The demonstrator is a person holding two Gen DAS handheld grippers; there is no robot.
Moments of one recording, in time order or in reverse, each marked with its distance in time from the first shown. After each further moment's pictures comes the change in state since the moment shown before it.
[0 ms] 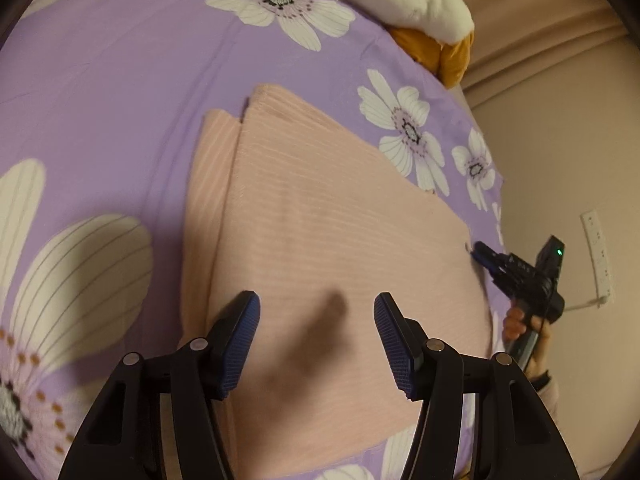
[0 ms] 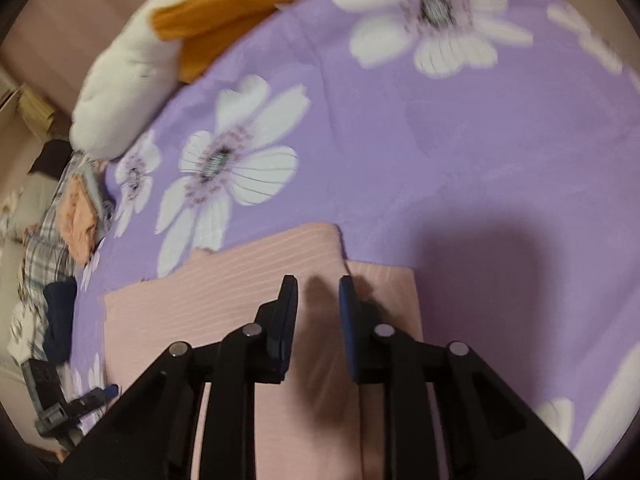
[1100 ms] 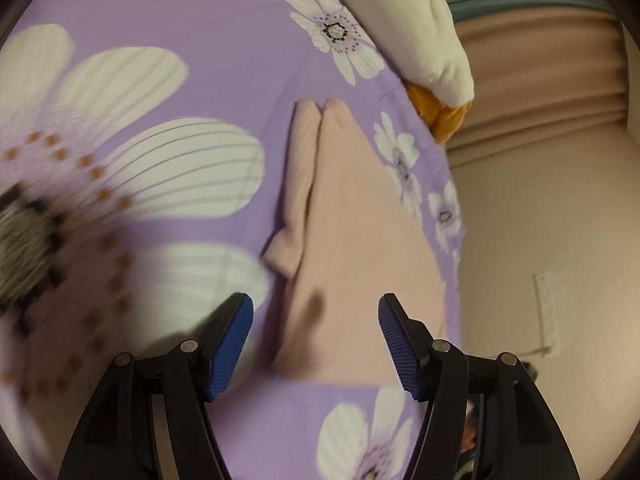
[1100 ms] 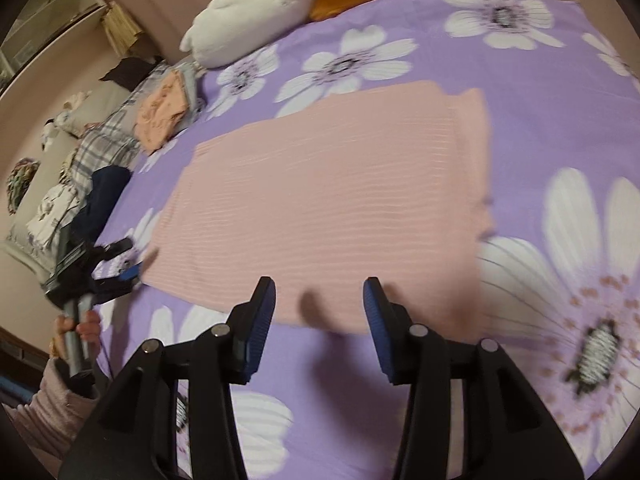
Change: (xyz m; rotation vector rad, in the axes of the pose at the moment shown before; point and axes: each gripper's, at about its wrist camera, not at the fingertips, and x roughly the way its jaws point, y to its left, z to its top) left arm -0.022 0.049 -0.040 -0.223 -0.129 -0.198; right arm -0.050 0.068 -0.149 -0.196 0.092 0.175
